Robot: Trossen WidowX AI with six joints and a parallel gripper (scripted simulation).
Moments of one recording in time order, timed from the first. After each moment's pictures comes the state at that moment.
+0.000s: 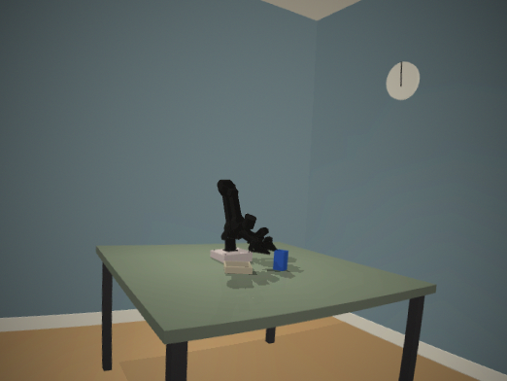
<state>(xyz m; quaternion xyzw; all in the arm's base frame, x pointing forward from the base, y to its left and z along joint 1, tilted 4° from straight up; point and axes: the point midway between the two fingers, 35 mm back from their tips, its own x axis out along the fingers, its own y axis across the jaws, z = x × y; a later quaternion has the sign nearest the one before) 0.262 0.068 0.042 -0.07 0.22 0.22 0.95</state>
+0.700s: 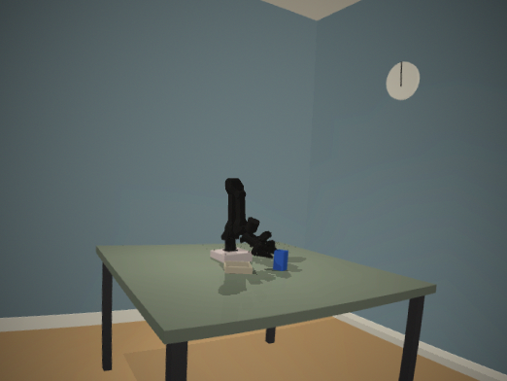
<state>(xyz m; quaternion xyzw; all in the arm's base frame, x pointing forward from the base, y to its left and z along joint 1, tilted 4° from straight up) 0.274 0.077 0.023 -0.08 0.22 0.23 0.94</state>
